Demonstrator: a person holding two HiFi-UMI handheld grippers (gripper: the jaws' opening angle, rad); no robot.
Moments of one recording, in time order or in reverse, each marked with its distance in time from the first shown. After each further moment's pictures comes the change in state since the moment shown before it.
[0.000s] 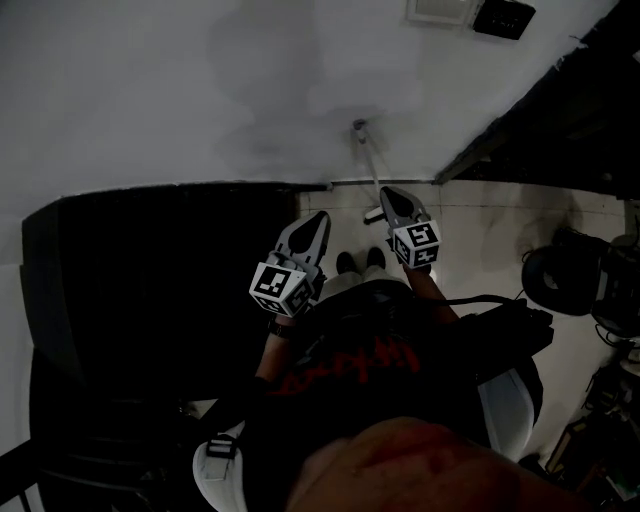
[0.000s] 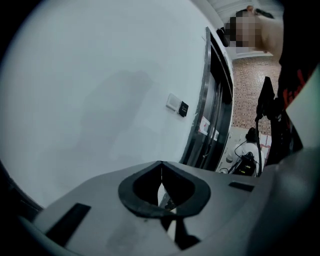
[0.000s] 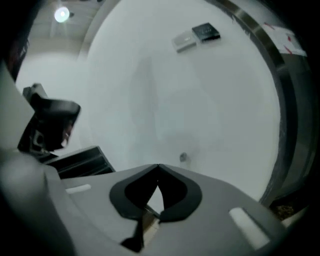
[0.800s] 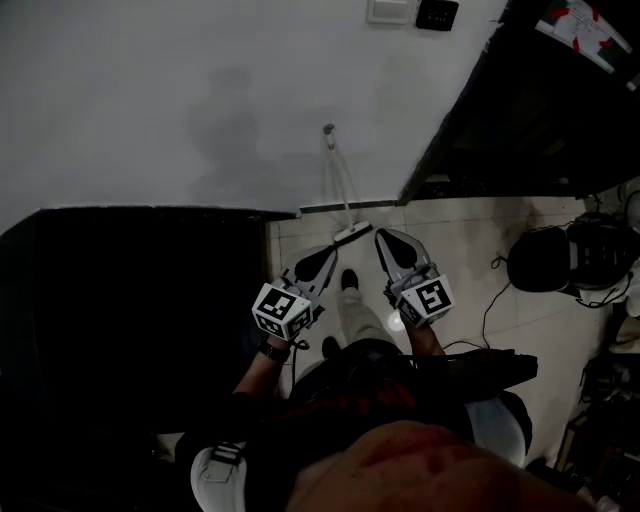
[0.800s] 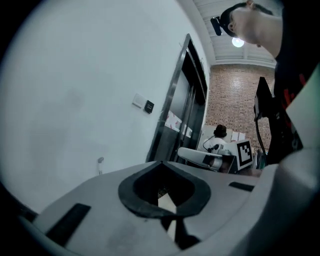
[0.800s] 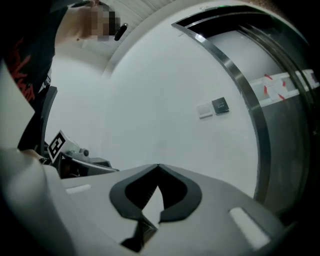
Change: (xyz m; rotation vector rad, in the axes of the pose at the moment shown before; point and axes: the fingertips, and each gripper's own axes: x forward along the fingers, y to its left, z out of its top) left arm -0.100 -0.115 -0.051 0.070 0.019 -0.268; right arm -0.203 0.148 0.068 -0.123 -0.282 -0.005
